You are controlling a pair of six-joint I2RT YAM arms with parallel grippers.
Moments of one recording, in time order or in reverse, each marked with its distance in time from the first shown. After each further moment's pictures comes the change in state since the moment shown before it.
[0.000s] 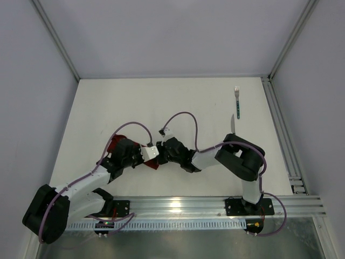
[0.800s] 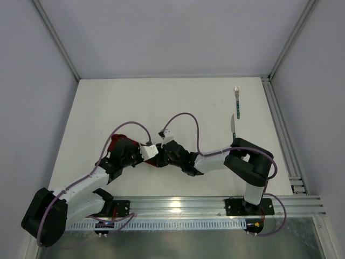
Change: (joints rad) left arm 0.000 -0.035 0.000 0.010 -0.009 -0.019; right arm 0.063 -0.110 -0.027 -0.072 0.090 0.004
